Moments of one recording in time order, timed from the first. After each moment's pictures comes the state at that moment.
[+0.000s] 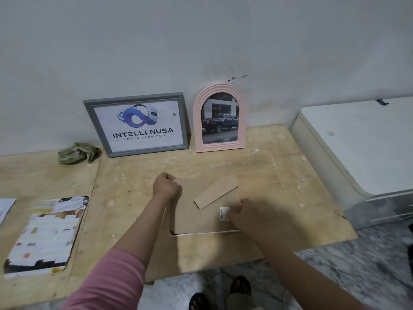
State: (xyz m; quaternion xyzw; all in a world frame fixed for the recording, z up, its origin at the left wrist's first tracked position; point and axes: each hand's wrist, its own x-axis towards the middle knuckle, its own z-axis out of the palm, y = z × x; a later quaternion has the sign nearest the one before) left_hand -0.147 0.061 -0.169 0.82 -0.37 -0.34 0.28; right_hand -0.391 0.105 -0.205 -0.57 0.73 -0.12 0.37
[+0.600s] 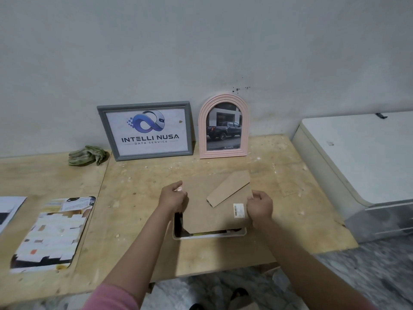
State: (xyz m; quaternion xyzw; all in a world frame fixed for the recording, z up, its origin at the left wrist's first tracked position) left_hand -0.163 0.095 -0.151 0.74 -0.26 -0.47 0.40; right_hand -0.397 0.076 -0.184 -0.35 0.74 -0.40 0.41
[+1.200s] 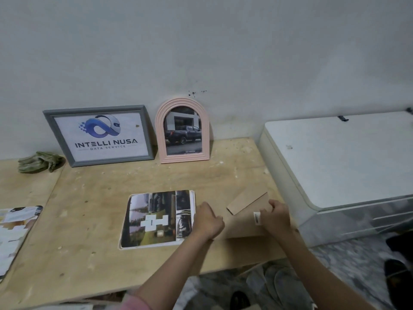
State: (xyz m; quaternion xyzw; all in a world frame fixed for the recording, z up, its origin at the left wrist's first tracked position) left_hand -0.388 0.094 -0.162 0.75 -0.49 -0.40 0.19; right_hand -0.584 0.071 -0.173 -0.49 0.78 -0.25 0.30
